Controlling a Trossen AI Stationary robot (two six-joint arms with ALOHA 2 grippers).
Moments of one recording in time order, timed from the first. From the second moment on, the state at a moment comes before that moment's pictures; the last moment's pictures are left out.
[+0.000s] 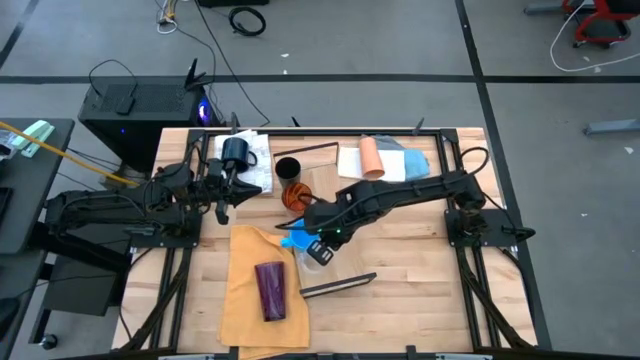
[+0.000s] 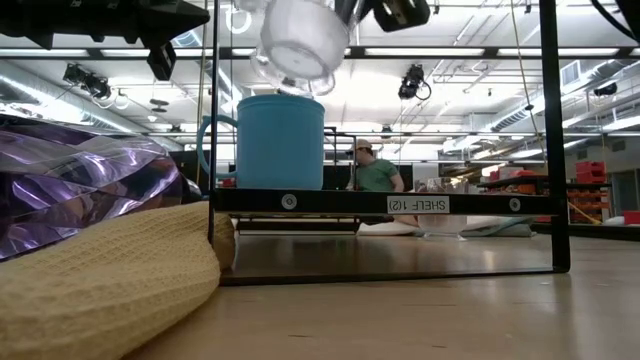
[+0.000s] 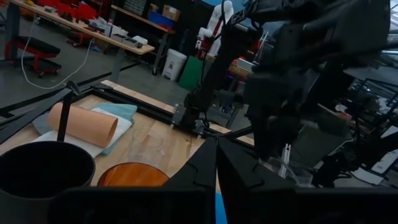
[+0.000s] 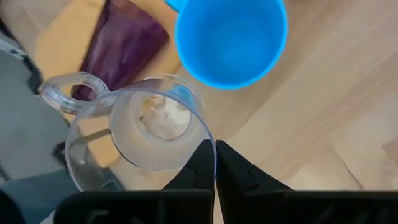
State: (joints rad) left arm 0.15 0.56 0.40 0.20 0.09 -0.40; right arm 0.20 2.02 2.10 -1.31 -0.05 0.91
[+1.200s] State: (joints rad) left arm 0.15 0.56 0.40 0.20 0.09 -0.40; right arm 0.22 2.12 2.09 -1.29 -0.11 0.89
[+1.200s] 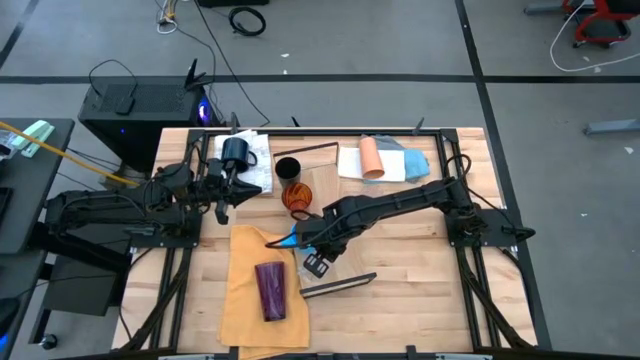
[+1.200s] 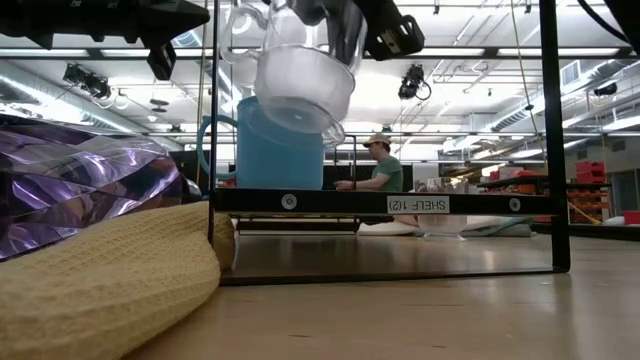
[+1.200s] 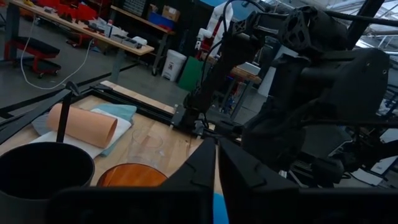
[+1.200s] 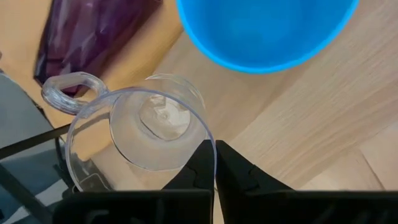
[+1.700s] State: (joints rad) left arm 0.15 0.56 0.40 0.20 0.09 -0.40; right arm 0.22 2.12 2.06 -1.25 -0.10 0.91
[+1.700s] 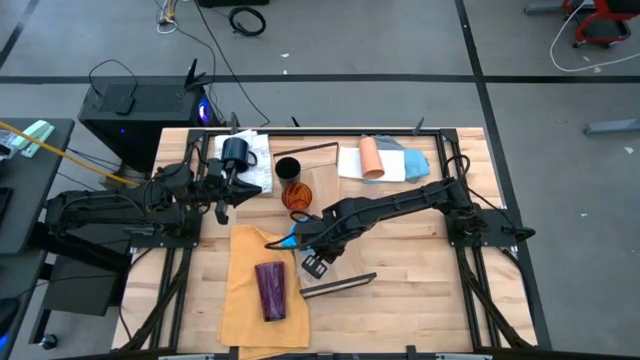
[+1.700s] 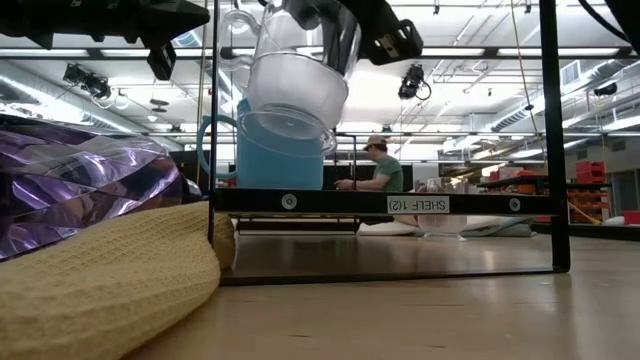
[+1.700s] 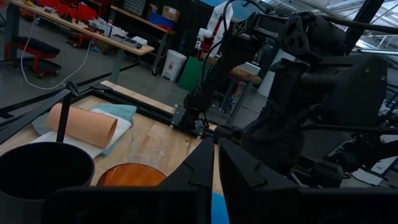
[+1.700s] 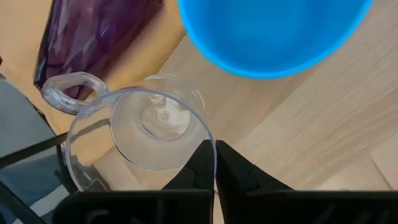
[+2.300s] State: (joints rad) left arm 0.15 0.56 0.40 0.20 0.09 -0.40; right arm 0.23 2.12 2.00 -1.21 -0.13 0.93
